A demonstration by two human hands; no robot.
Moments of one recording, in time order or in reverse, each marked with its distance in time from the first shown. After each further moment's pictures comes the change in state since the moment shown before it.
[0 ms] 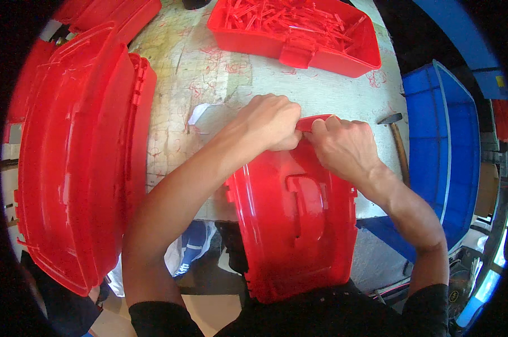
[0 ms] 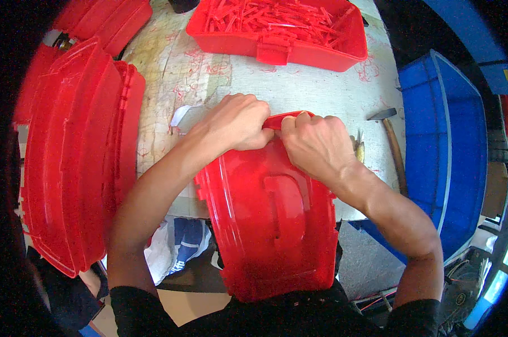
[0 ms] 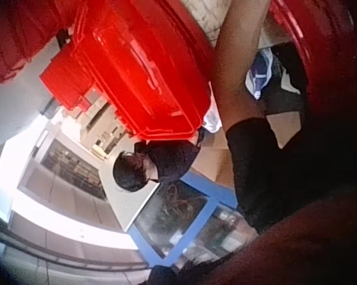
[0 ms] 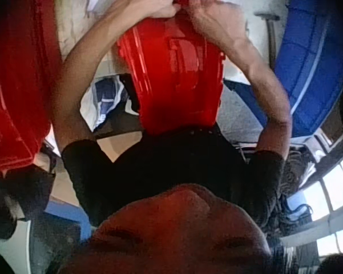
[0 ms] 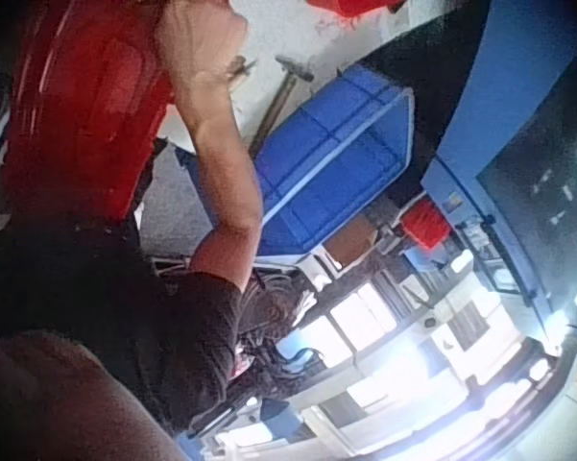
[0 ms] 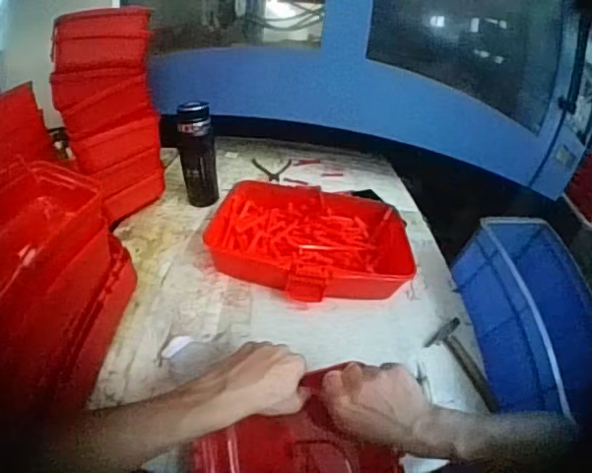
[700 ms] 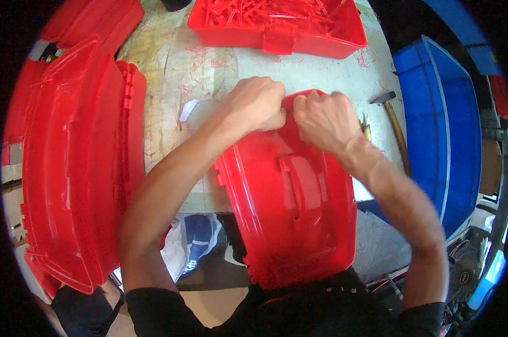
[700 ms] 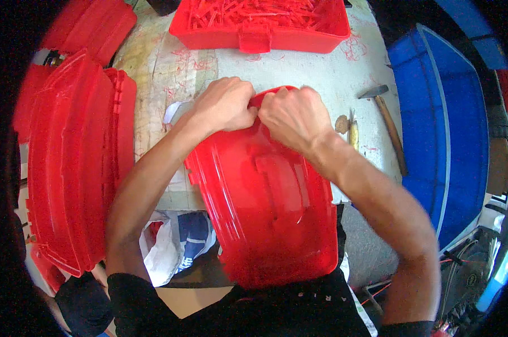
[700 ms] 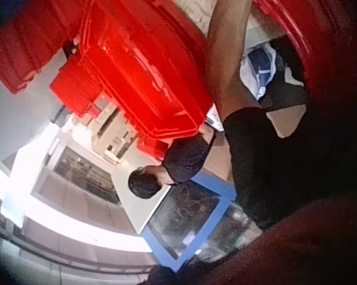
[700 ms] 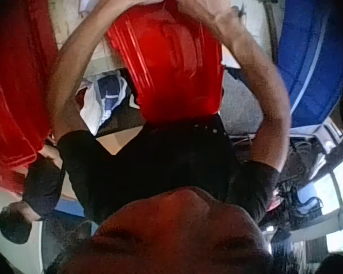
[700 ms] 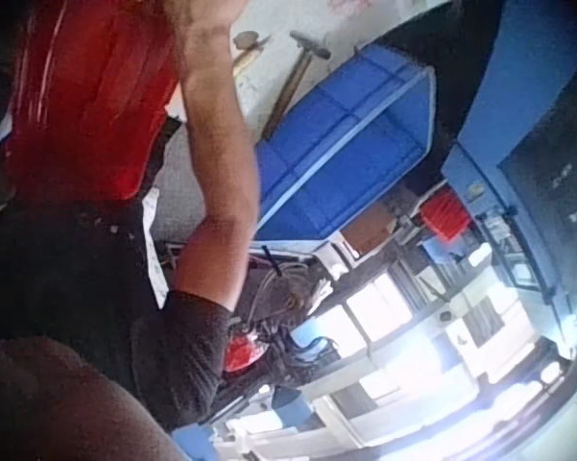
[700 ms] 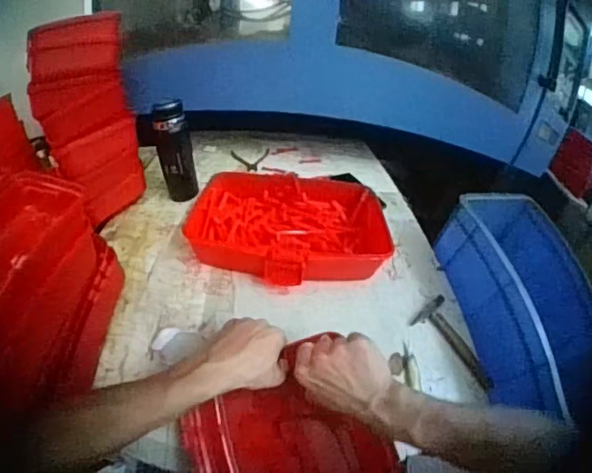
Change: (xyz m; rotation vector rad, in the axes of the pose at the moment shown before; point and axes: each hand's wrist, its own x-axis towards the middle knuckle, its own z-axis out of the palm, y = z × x) left_hand 0.011 -0.004 0.005 0.043 0.085 -0.016; right_hand 0.014 -0.008 0.007 -0.171 0.065 0.007
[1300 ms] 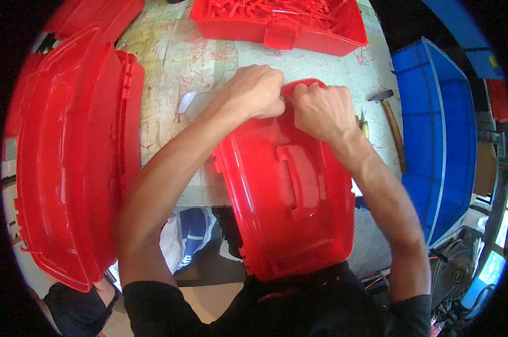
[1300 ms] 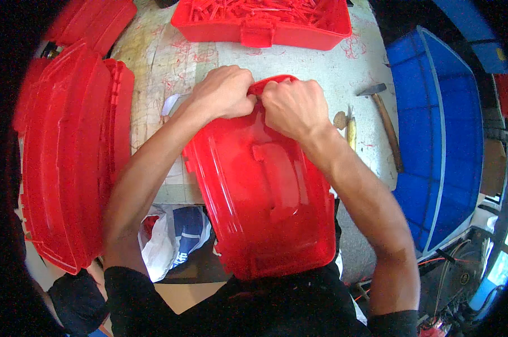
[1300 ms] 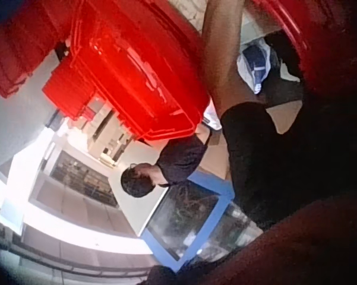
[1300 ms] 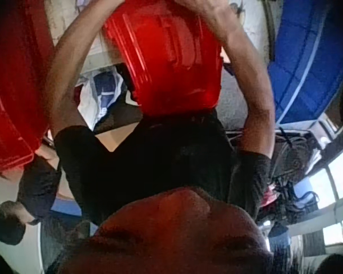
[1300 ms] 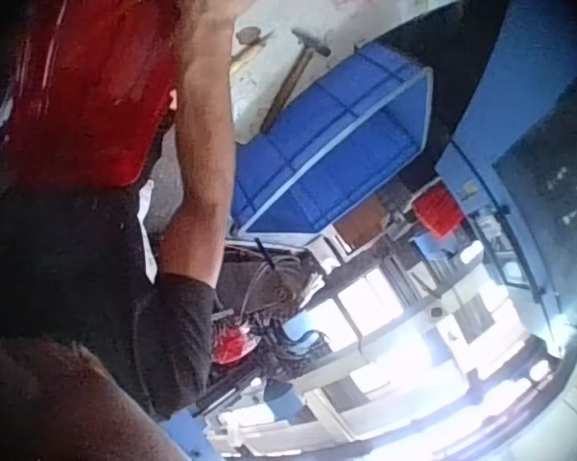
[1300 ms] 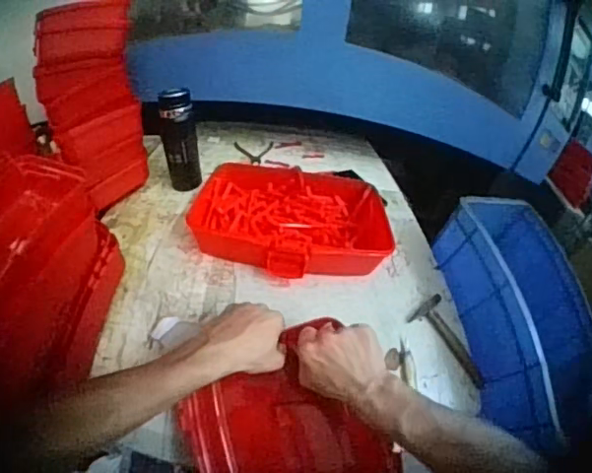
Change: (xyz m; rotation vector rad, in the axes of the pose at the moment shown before) left_hand 0.003 -0.009 -0.002 -0.039 0.027 -0.023; right_hand 0.012 -0.005 0.000 0.158 -0.077 0.213
